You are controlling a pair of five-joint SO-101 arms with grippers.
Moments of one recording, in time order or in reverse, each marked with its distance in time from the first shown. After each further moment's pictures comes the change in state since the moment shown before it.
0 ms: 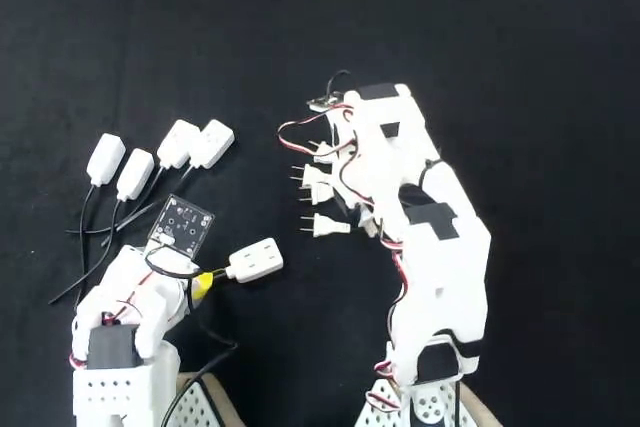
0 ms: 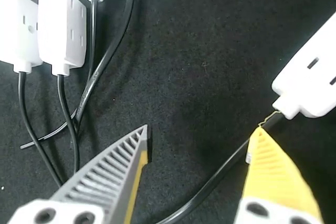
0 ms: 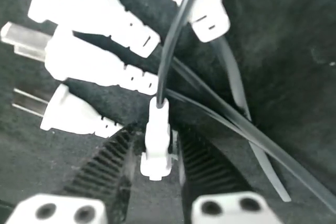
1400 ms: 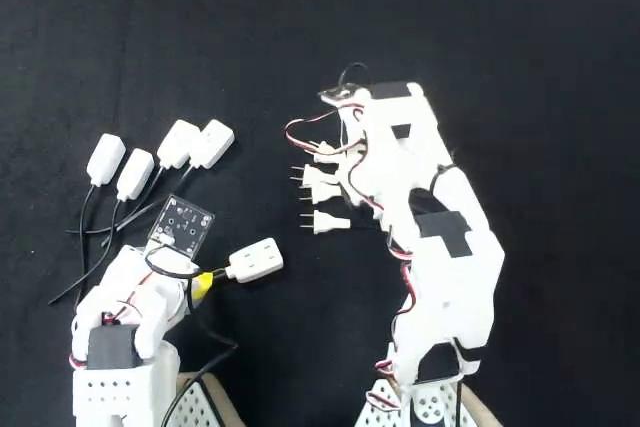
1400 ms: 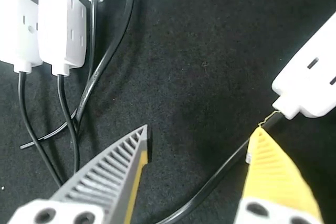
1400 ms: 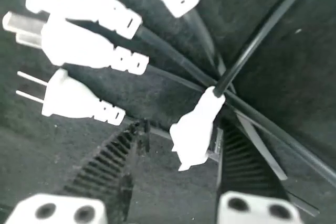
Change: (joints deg) left arm 0.0 -0.1 0.0 0.0 0.0; right arm 1.4 -7.4 4.7 -0.9 -3.0
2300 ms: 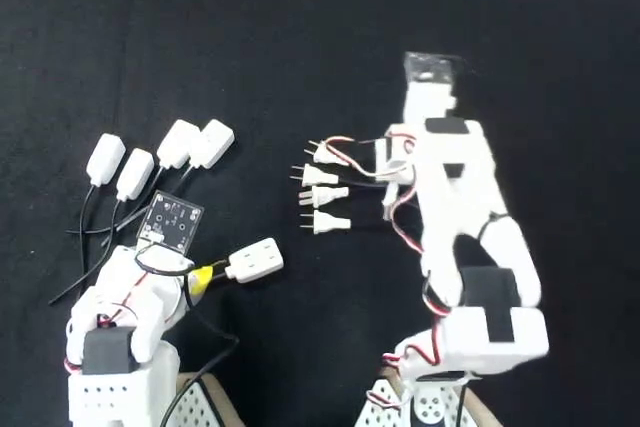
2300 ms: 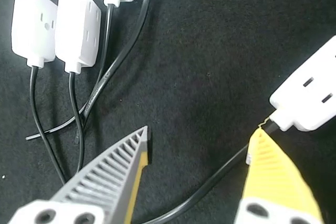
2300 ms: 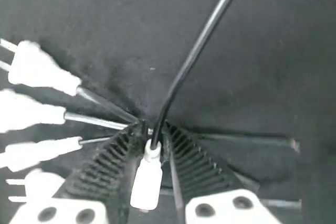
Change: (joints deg) left arm 0.0 0.1 -3.8 2.5 5.2; right arm 9.1 -23.3 26.5 -31.2 -17.5
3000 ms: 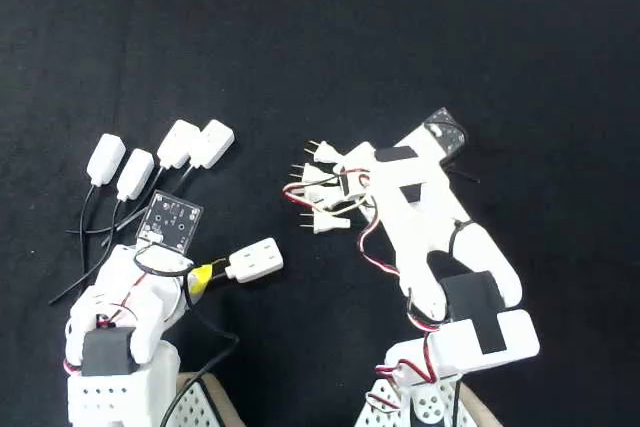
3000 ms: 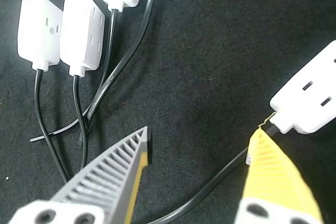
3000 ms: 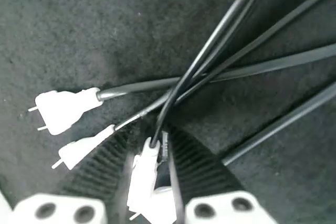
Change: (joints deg) left arm 0.0 0.0 -0.8 0.2 0.0; right arm -11.2 -1.3 11.4 -9.2 -62.9
